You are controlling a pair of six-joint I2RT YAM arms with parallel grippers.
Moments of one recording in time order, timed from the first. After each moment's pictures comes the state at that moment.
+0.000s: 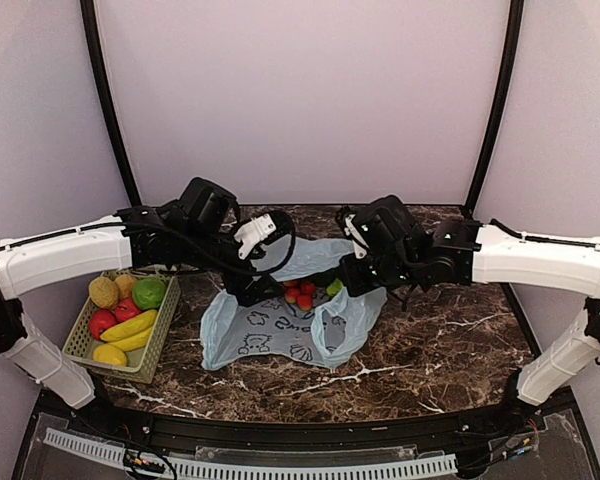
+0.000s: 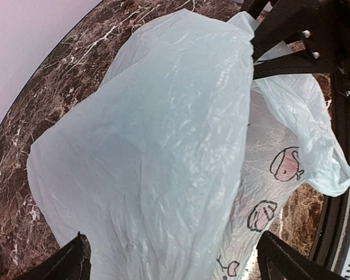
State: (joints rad) left arm -0.83 1.44 1.21 -0.51 0.19 0.25; right arm 1.02 1.47 1.21 -0.52 0.30 0.41
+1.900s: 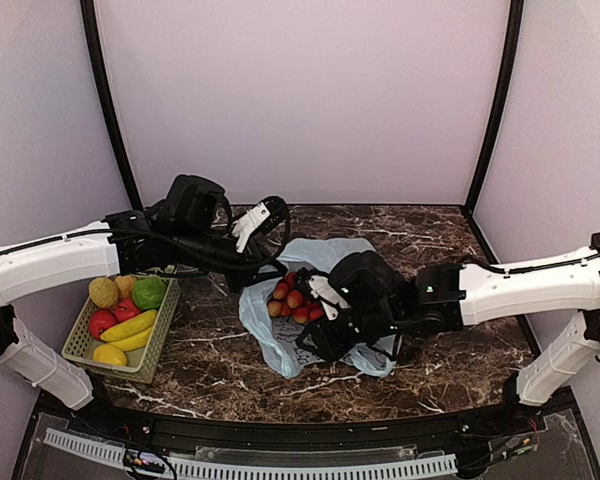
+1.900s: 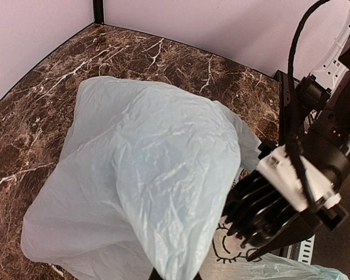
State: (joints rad) left arm -0.86 1.39 1.18 -0.39 0.34 0.06; right arm 1.24 1.48 1.07 -0.35 0.02 0.45
